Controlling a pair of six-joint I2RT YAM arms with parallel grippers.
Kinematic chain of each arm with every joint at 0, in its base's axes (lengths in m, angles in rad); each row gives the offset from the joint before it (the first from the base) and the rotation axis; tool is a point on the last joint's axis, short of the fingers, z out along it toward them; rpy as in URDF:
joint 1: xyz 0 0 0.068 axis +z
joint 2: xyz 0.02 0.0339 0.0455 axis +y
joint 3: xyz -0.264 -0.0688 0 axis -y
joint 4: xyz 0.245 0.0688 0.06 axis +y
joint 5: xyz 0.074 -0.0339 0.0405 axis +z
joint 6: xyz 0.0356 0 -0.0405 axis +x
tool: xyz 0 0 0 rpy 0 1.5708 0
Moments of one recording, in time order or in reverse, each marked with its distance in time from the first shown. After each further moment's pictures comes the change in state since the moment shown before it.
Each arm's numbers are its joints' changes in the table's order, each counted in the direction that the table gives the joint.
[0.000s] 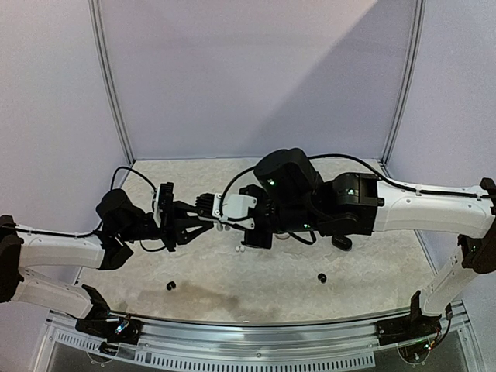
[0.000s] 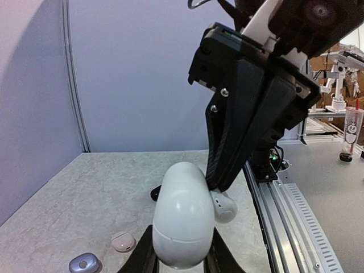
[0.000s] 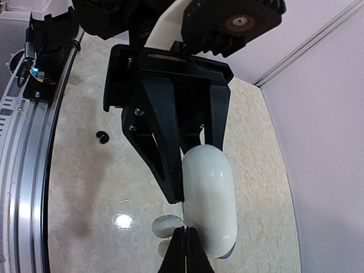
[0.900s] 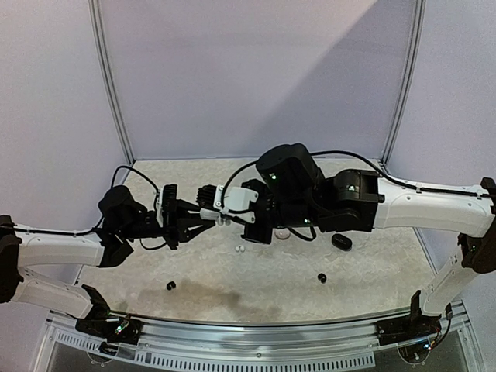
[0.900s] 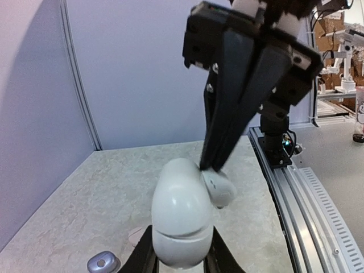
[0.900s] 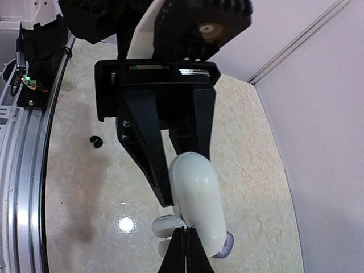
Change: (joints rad) left arm 0.001 -0.005 0.030 0.085 0.018 0.131; right arm -0.025 0.000 0.008 -0.012 -0.006 0.027
